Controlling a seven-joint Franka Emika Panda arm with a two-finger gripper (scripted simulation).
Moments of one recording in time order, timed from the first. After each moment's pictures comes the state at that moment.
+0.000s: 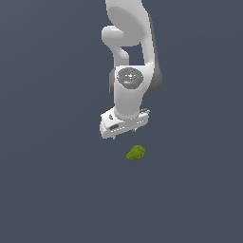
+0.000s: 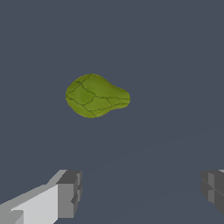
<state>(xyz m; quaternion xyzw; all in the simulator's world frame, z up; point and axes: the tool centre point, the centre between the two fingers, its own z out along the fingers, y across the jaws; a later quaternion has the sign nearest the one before) 0.002 0.012 0.142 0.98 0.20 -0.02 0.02</state>
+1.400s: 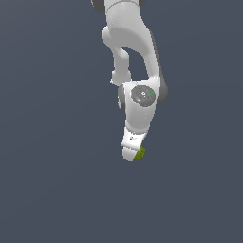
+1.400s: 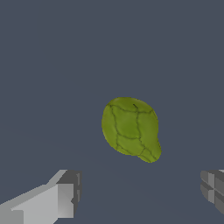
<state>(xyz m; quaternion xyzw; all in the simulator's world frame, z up) 0.032 0.054 0.103 0.81 0.58 -0.01 0.00</state>
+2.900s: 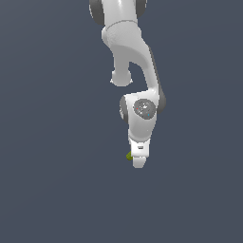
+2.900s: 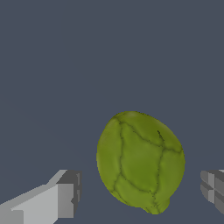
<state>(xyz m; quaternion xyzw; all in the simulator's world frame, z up) 0.041 0.070 0.058 0.72 0.69 0.00 0.00</state>
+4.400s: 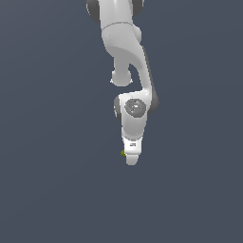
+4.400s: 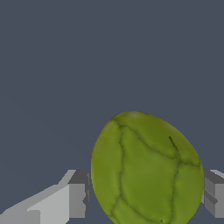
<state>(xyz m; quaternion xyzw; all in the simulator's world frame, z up) 0.024 0.045 0.045 0.72 0.69 0.00 0.00</state>
